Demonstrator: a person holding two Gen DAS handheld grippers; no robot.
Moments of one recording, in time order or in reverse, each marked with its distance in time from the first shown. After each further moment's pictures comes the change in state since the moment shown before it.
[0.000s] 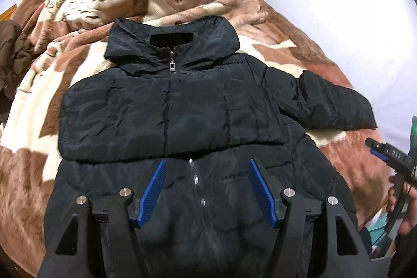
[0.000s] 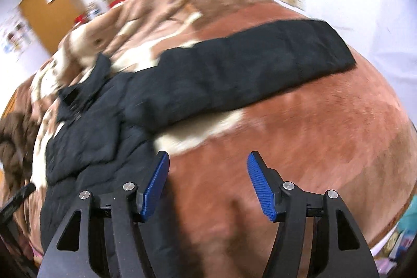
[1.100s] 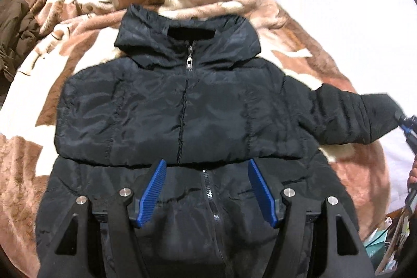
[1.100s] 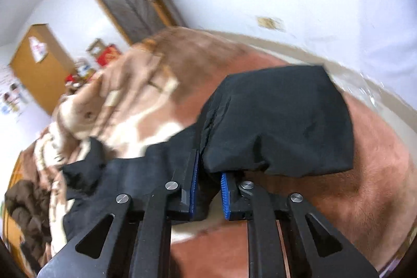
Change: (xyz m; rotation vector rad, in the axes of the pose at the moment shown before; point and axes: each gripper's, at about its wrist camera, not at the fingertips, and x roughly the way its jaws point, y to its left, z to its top) left arm 0.008 0.028 0.005 -0.100 -0.007 -0.010; right arm -0.060 -0.004 0.084 0.099 -0.227 0.092
